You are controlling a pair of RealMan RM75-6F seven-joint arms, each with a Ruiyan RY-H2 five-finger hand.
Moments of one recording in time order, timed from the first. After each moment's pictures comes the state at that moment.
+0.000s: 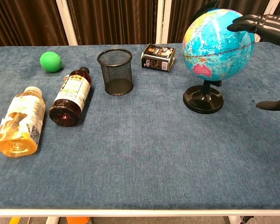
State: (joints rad) left arm -0.09 -1.26 -0.02 -1.50 1.54 1.50 -0.02; right arm 0.34 -1.32 0.07 -1.69 -1.74 1.31 -0.30
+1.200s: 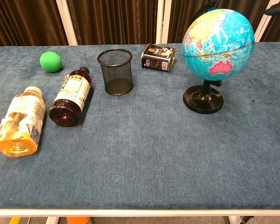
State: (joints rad) left arm -0.09 -1.27 -0.02 -1.50 1.54 1.50 0.00; right arm 0.34 -1.29 0.09 -1.60 -1.64 1.37 -0.17
